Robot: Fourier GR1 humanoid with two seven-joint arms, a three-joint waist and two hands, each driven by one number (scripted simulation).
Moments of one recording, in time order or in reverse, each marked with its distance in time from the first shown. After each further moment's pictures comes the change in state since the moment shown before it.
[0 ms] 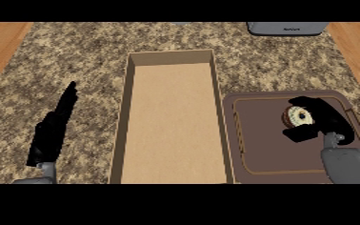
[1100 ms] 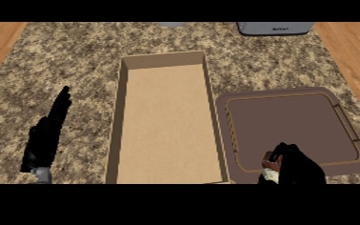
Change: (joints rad) left arm 0.033 -0.010 0.040 -0.006 -0.015 -0.007 -0.004; right arm 0.426 0.163 0.435 -0.435 0.657 -0.325 0.257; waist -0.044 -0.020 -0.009
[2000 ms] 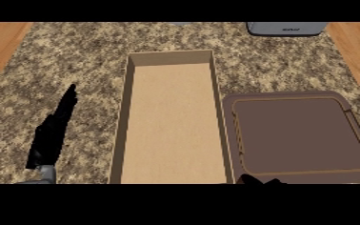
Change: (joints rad) left arm -0.016 -0.009 -0.018 0.006 -0.005 -0.022 -0.007; right arm 0.061 0.016 0.529 -0.420 0.528 -0.051 0.073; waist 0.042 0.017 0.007
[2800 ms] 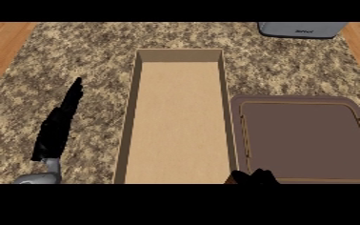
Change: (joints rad) left arm -0.047 -0.006 -0.019 0.000 -0.012 -0.008 0.004; right arm -0.164 -0.069 0.000 0.014 -0.226 0.014 0.044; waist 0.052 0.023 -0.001
